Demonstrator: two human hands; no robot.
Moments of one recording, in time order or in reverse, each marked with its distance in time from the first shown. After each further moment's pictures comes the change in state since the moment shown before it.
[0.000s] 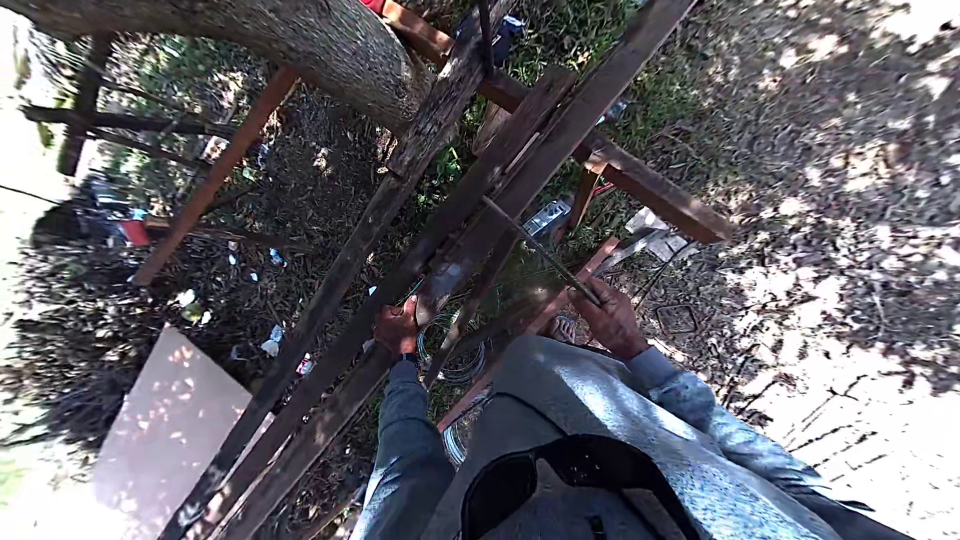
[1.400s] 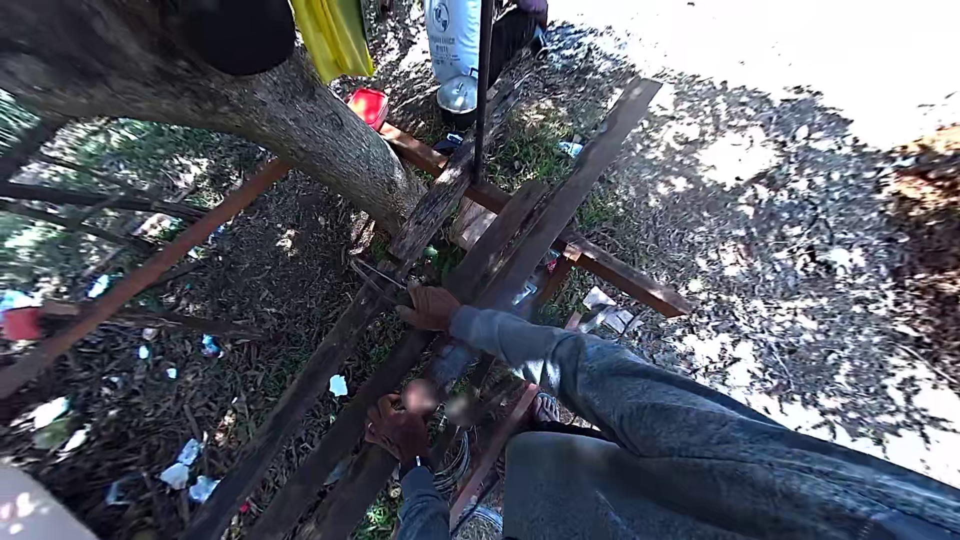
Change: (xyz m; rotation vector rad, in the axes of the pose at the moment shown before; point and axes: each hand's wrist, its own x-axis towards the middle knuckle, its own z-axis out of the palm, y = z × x) left_hand 0.013 -0.015 0.039 -0.198 0.386 0.168; right_hand 0.232 -0.198 0.252 -0.547 -0.467 -0.235
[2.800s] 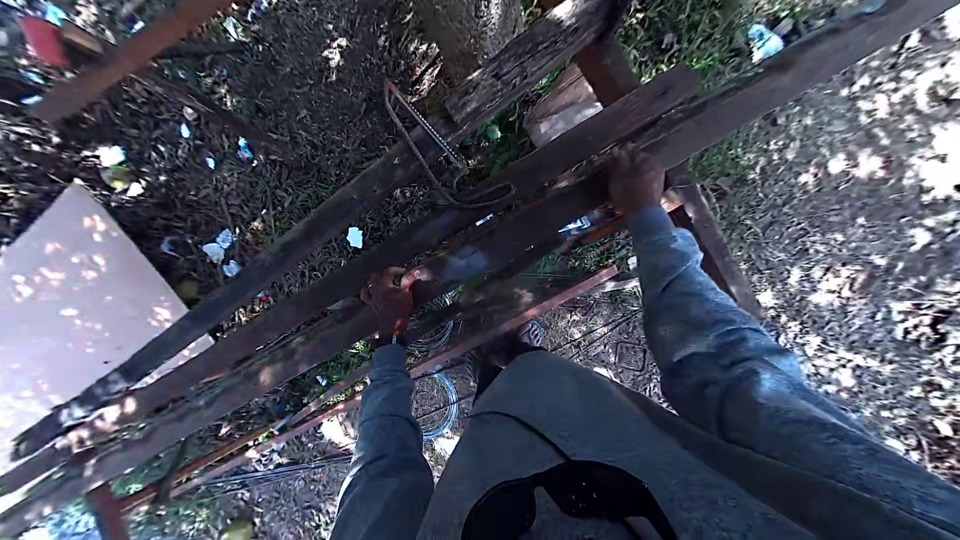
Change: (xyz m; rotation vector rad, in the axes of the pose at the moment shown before) left_hand -0.001 -0.007 -0.020 -0.053 -0.366 -0.121; right_hand -0.038 0.231 -0.096 0.009 0.323 0.573
